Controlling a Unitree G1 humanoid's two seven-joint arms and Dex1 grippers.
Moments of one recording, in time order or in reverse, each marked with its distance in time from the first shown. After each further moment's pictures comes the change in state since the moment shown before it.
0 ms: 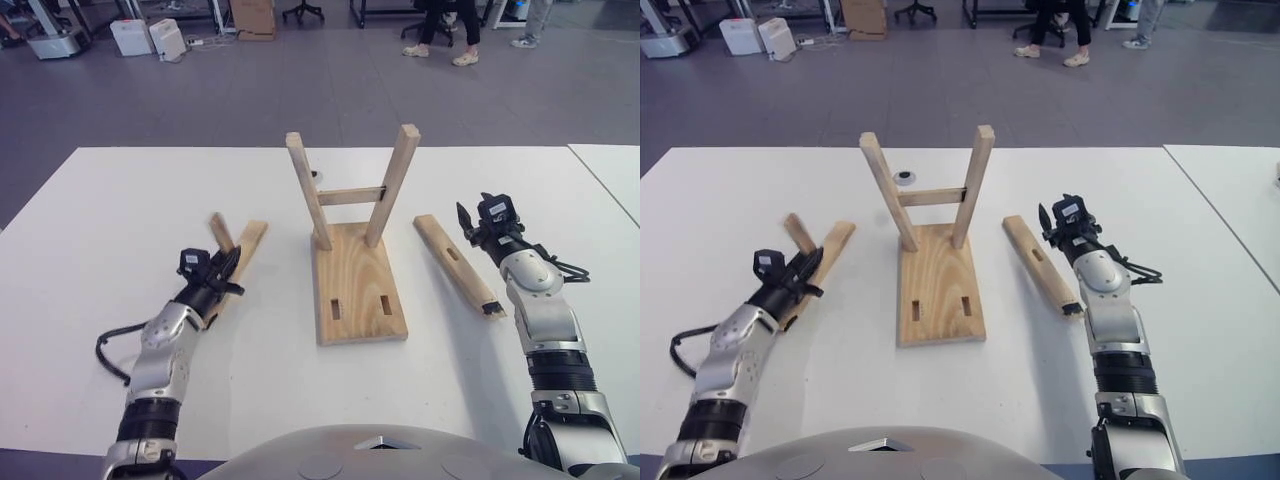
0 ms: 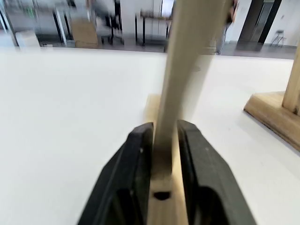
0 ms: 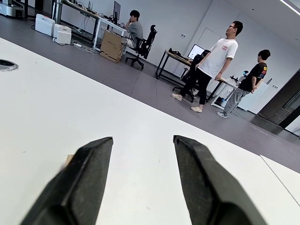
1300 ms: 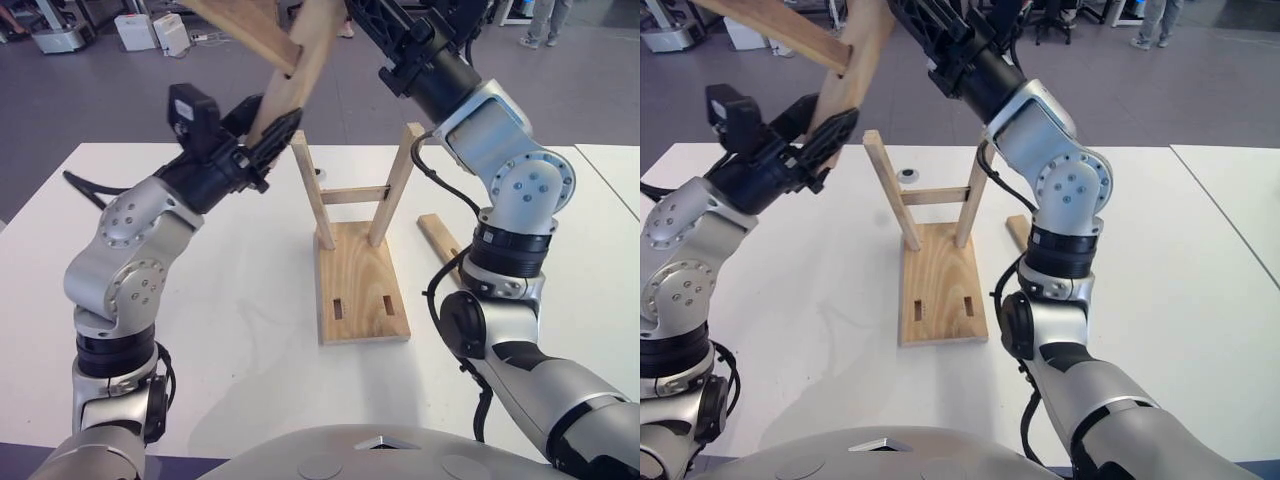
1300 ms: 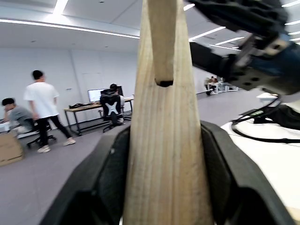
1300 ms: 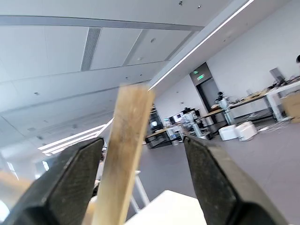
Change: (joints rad) left arm -0.488 0.155 -0.015 -0.671 -0.317 0.554 0.061; right arm -0.753 0.370 -0.191 -0.191 1.054 0.714 -0.161
